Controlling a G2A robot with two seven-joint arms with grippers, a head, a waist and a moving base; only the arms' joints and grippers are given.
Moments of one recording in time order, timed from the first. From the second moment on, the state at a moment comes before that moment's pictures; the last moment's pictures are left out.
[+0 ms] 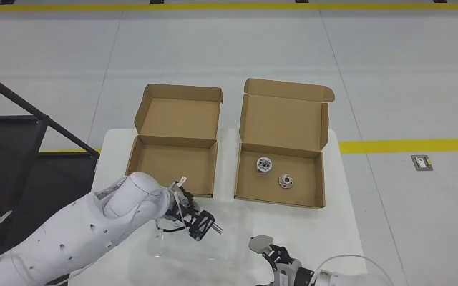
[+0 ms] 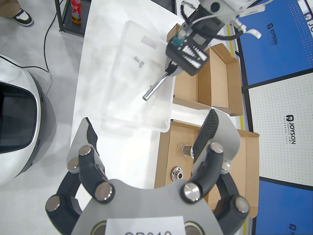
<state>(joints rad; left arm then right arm) 0.26 -0.68 -0.33 -1.71 1.80 -1.01 -0.09 -1.55 -1.16 1.31 -2.35 -2.13 -1.01 0.04</state>
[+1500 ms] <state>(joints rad) 0.09 -1.05 -0.24 -0.78 1.90 -0.82 0.17 -1.55 -1.16 1.31 -2.35 -2.13 -1.01 0.04</state>
